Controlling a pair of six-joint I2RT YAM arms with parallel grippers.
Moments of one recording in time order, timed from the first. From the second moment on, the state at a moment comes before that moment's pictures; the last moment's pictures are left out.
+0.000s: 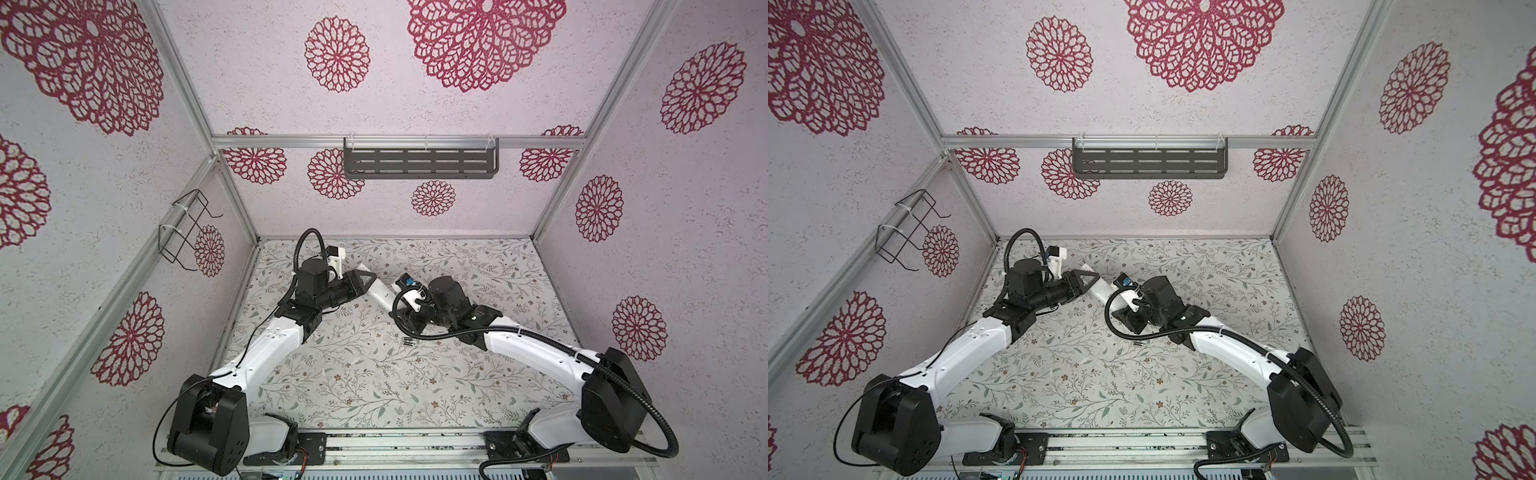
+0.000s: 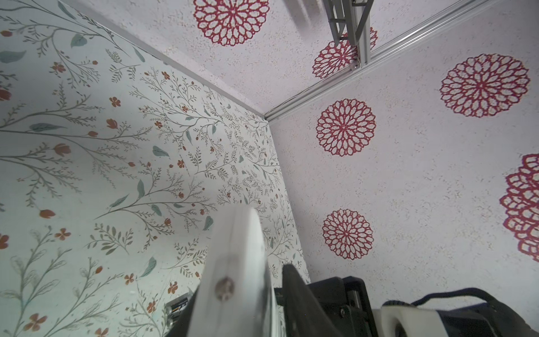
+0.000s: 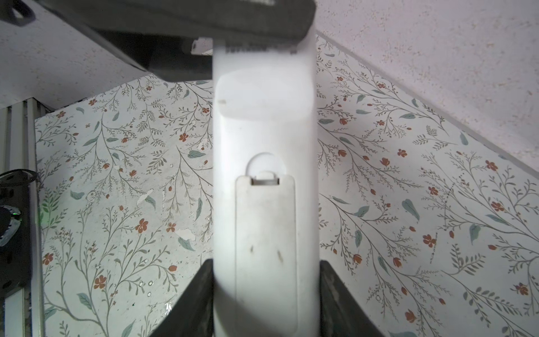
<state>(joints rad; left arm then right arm) -0.33 1.34 0.90 0.10 0.50 -0.84 0.79 1.43 1.02 -0.13 -0.19 -0.08</state>
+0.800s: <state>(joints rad) -0.33 1.23 0.72 0.22 0.33 -0.78 0.74 1.47 1.03 0.01 -0.20 0.40</state>
